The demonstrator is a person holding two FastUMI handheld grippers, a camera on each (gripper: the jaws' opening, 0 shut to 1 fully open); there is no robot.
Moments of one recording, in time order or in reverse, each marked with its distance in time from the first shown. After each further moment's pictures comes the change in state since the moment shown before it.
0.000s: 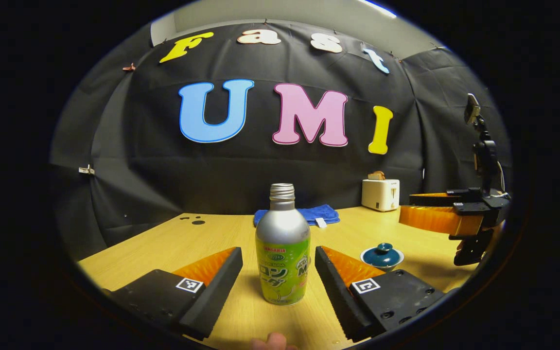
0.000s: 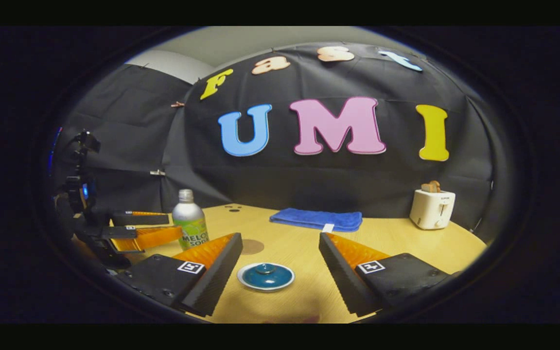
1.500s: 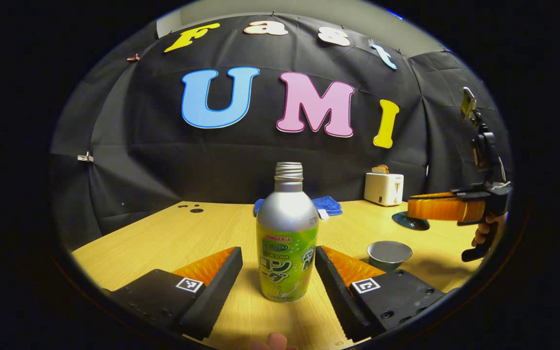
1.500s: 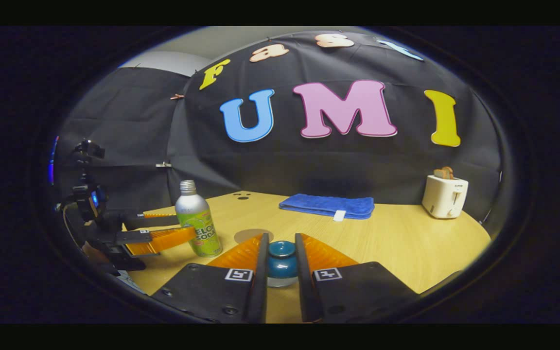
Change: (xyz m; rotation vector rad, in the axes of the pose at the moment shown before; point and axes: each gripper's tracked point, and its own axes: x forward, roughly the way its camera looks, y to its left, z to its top) left arm 0.024 -0.005 -0.019 -0.038 0.042 0.003; right arm -0.008 0.000 0.013 0.034 0.057 0.043
